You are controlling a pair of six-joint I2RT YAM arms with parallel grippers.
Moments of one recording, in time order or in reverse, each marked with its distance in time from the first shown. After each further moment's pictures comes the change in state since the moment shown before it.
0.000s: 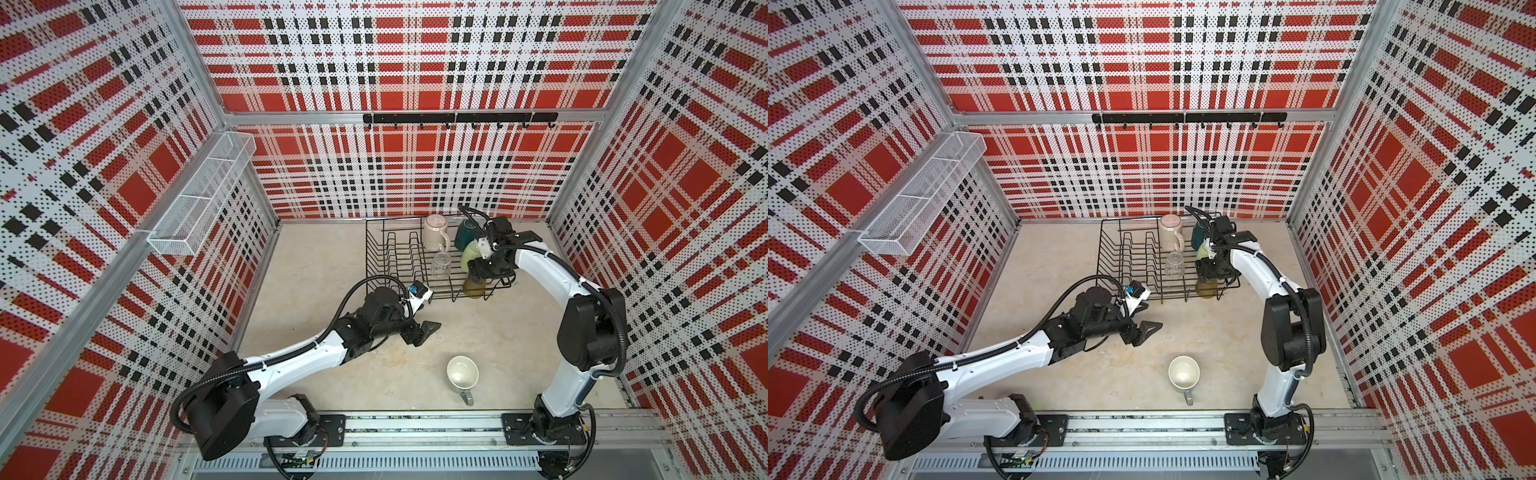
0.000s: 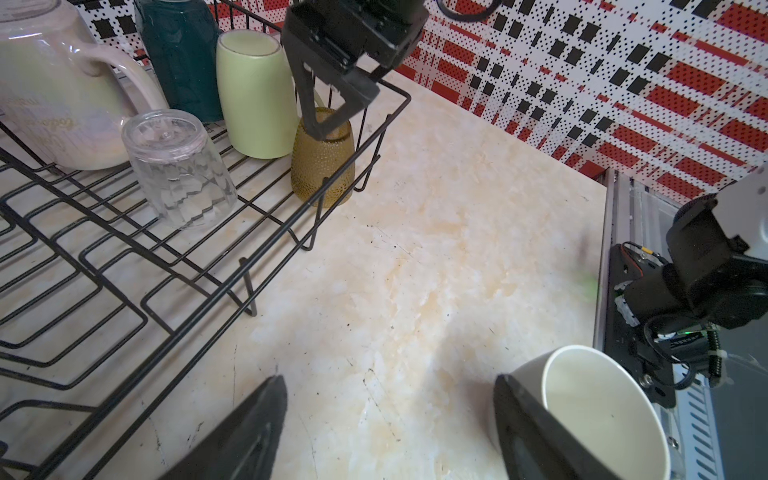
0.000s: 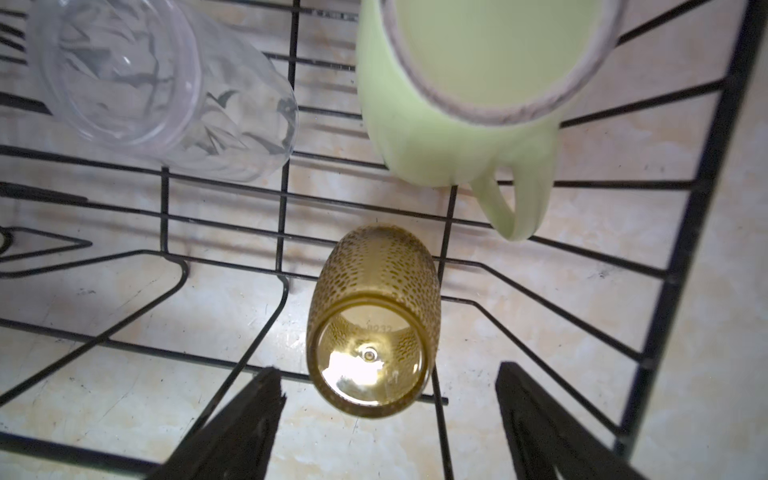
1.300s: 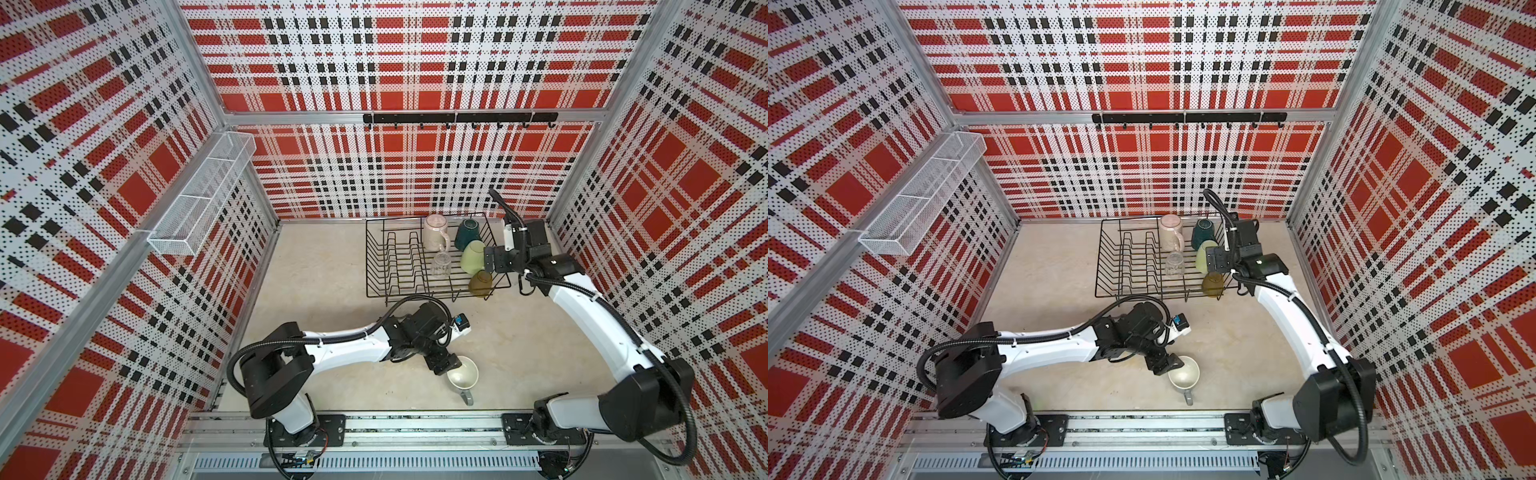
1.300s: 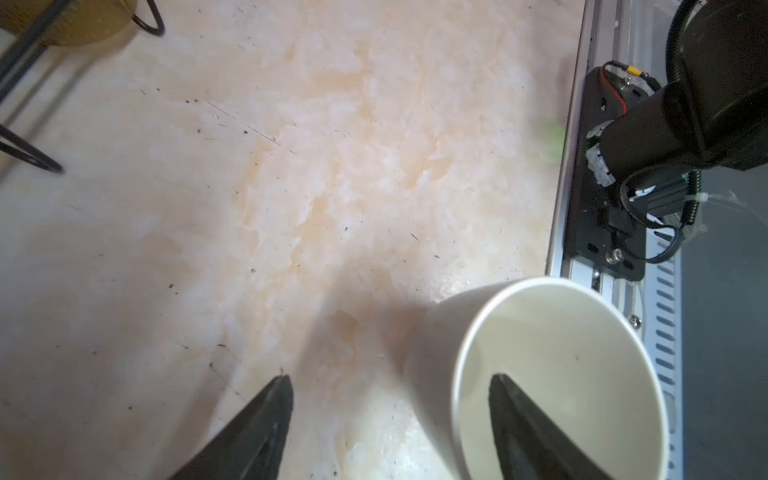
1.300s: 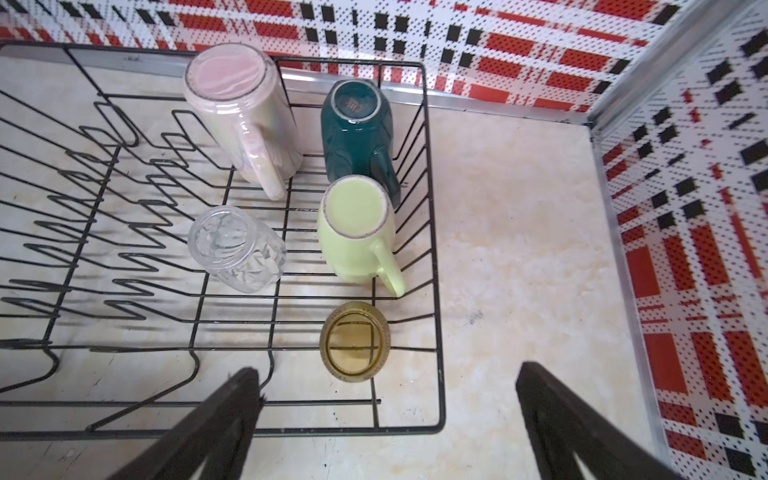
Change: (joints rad) left arm -0.230 0.339 0.253 -0.317 0.011 0.092; right arm 0.017 -0.481 -0.276 0.350 0.270 0.056
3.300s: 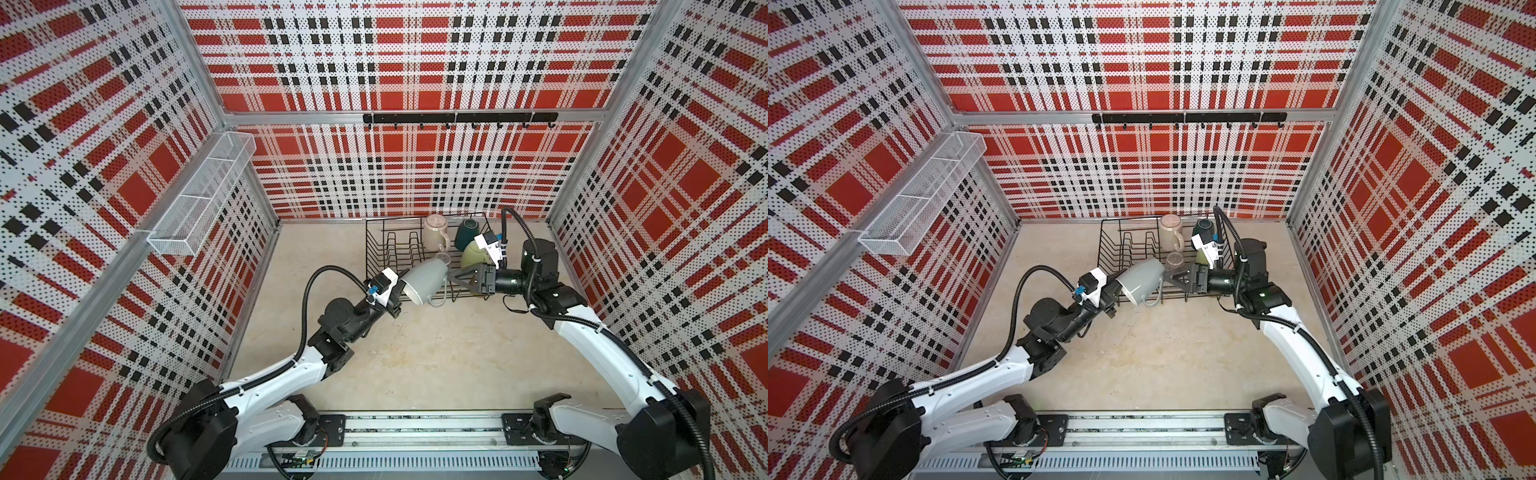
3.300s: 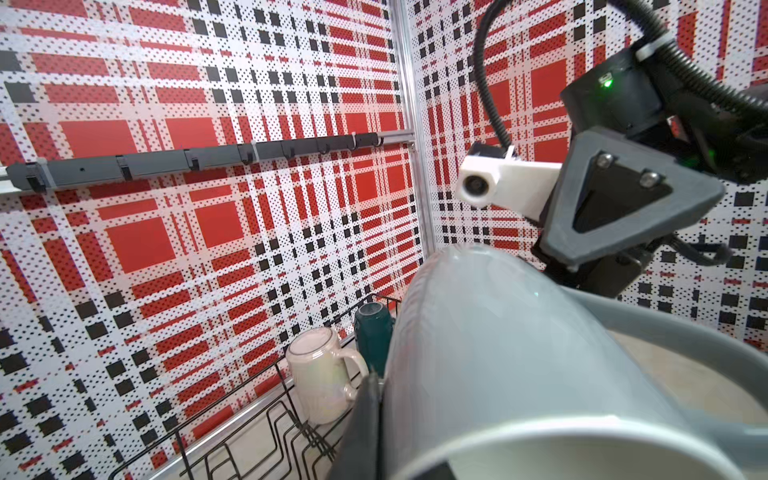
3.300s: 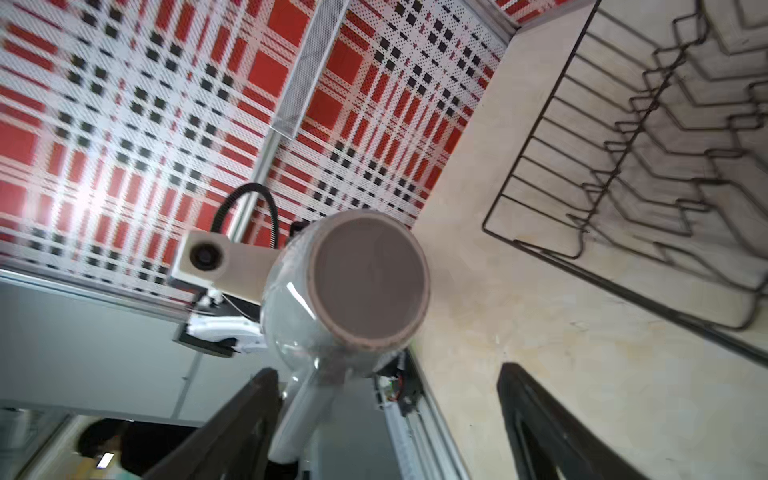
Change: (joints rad) left arm 0.327 -0.514 -0.447 1.031 -0.208 0.134; right arm 0.058 -0.134 -0.279 0.489 -1.297 0.621
